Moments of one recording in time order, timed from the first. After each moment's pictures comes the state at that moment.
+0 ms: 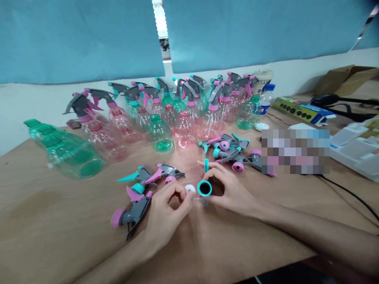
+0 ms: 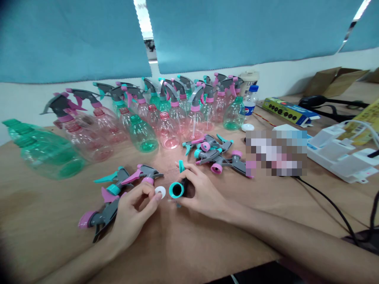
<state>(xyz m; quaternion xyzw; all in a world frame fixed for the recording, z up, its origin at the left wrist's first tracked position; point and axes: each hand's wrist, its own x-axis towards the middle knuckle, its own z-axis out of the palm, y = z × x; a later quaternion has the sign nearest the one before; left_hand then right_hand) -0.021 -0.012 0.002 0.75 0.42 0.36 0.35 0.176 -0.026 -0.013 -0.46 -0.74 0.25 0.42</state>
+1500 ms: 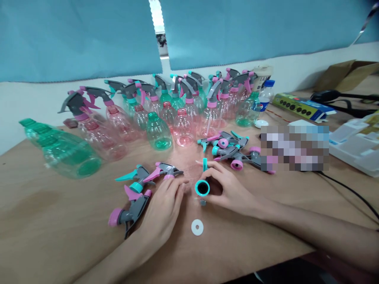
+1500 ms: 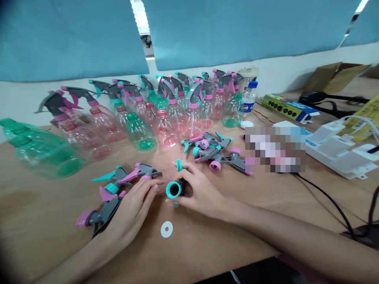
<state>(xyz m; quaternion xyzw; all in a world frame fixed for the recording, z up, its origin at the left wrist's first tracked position) -0.027 -0.007 0.005 0.85 0.45 0.19 0.19 0.178 -0.027 -0.015 -0.46 -0.76 0.24 0.40</state>
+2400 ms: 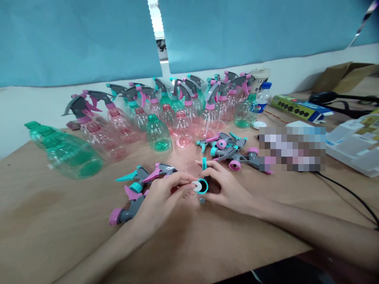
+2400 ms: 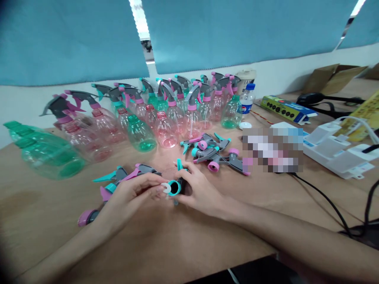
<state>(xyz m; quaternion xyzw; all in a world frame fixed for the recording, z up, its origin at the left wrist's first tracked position) -0.017 0.005 0.036 0.80 0.36 0.23 0.41 0.181 -0.027 -0.016 -0.45 -0.77 0.22 0.40</state>
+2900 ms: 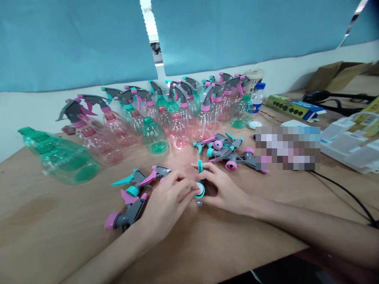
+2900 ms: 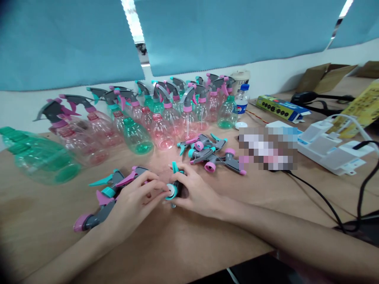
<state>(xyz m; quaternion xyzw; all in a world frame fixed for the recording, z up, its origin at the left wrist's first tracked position) -0.007 0.003 0.027 0.90 0.34 0.21 0.19 0.181 -0.027 -0.013 -0.42 -0.78 0.22 0.41</state>
